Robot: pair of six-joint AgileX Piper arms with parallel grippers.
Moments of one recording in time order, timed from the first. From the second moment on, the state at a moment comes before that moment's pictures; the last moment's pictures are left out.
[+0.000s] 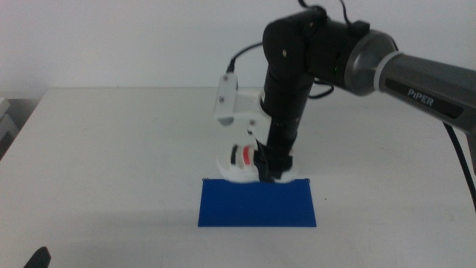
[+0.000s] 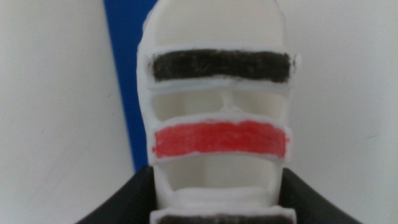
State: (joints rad) left arm -0.03 -0.01 0.03 -0.09 0.27 0.08; right arm 0.61 2.06 -1.85 0.07 1.23 -0.83
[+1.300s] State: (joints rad) left arm -0.03 -0.01 0.03 -0.09 0.27 0.08; right arm 0.63 2.18 -1.74 0.10 1.08 -0.87
